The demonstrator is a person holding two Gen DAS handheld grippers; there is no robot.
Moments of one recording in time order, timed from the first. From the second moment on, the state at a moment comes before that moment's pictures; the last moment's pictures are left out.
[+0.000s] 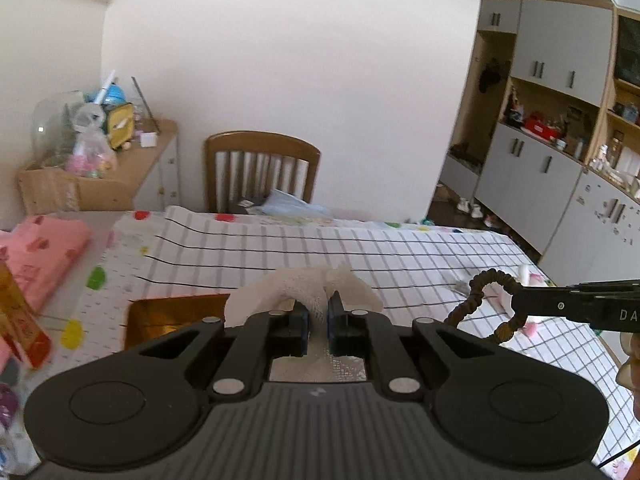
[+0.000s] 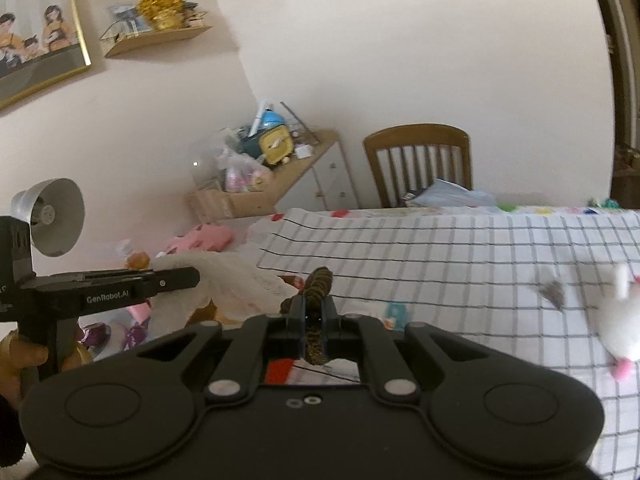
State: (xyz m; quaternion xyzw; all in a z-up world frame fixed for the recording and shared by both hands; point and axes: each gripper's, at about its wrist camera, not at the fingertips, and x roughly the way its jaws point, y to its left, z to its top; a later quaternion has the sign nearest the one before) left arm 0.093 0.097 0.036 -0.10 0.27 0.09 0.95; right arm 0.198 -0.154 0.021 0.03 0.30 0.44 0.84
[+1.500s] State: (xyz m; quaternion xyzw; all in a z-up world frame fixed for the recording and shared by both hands) left arm 0.136 0.196 -0.094 -0.12 0.42 0.05 0.90; right arm 0.191 0.052 -0.088 -0.13 0.38 0.44 0.80
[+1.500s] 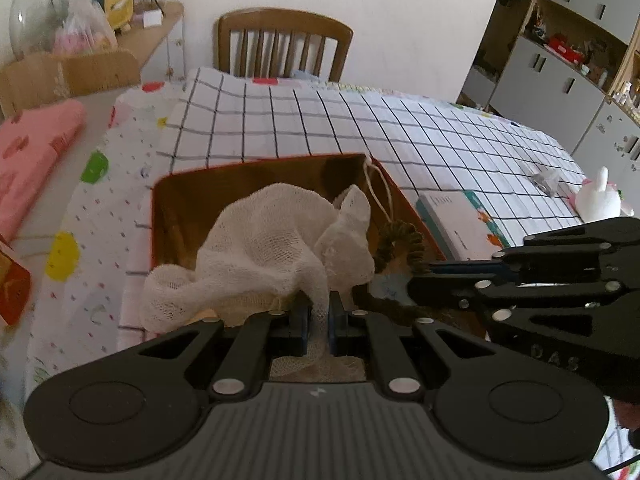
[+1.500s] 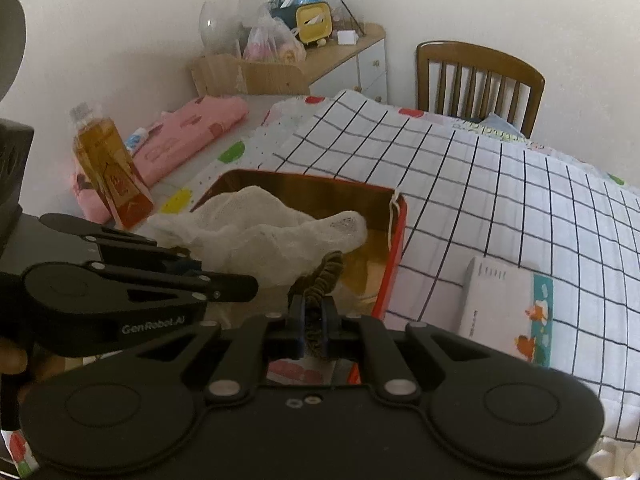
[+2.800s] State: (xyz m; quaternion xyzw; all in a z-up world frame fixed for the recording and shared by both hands) left arm 0.089 0.168 -0.074 -0.17 0.42 0.04 0.89; right arm 0.173 -0.015 -0.052 -0.10 0.35 0.47 0.80
